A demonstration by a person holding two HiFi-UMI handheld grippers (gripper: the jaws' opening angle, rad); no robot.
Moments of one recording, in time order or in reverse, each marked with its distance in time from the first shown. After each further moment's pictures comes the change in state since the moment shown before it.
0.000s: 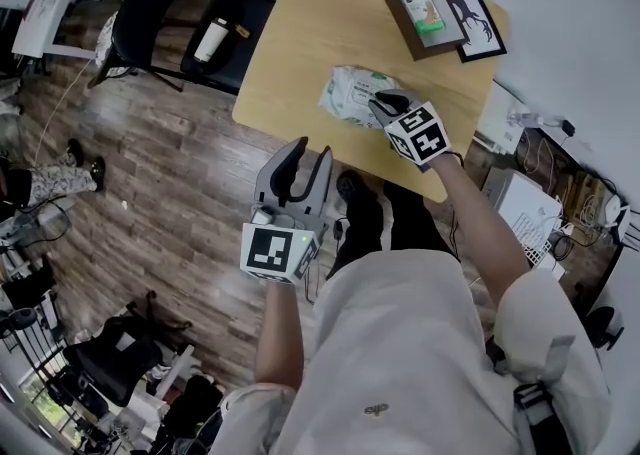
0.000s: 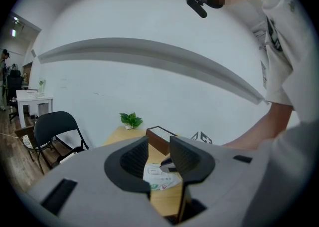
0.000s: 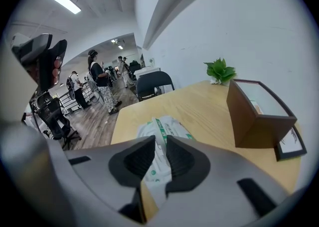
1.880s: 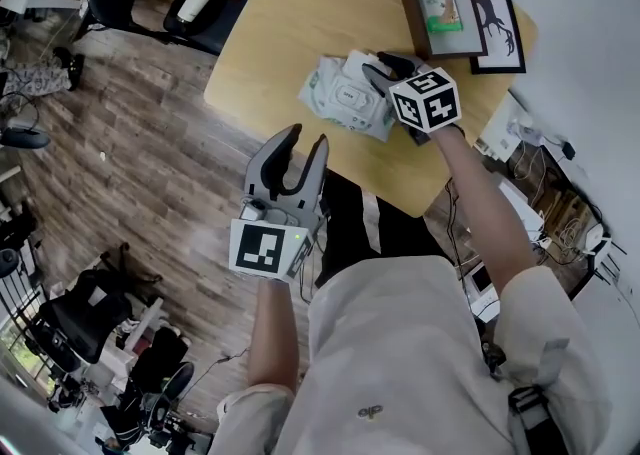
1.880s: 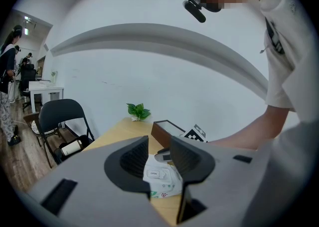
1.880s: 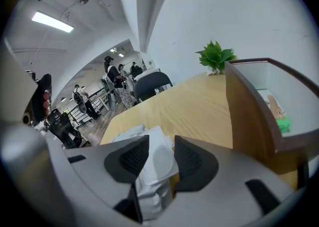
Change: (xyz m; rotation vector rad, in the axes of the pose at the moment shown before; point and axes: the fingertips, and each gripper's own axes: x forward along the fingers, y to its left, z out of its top) left arm 0.082 0.008 -0.028 -0.103 0.065 0.127; right arm 0.055 -0.085 0.018 0.113 -0.003 0.155
